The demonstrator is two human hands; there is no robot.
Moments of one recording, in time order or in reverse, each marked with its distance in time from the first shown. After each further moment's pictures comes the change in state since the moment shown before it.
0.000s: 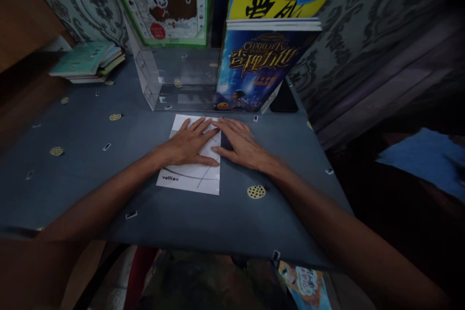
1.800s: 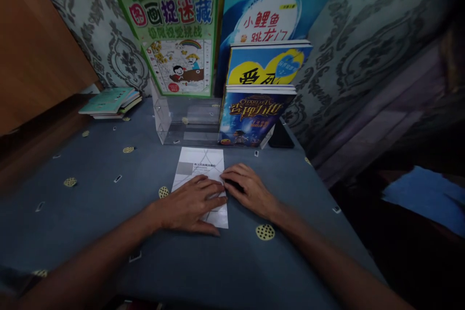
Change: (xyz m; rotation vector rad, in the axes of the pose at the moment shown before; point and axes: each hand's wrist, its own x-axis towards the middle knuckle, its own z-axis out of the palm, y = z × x) left_hand -0.045 0.020 0.017 0.034 0.301 0.426; right_hand -0.016 -0.021 -0.007 0.105 0.200 -0.125
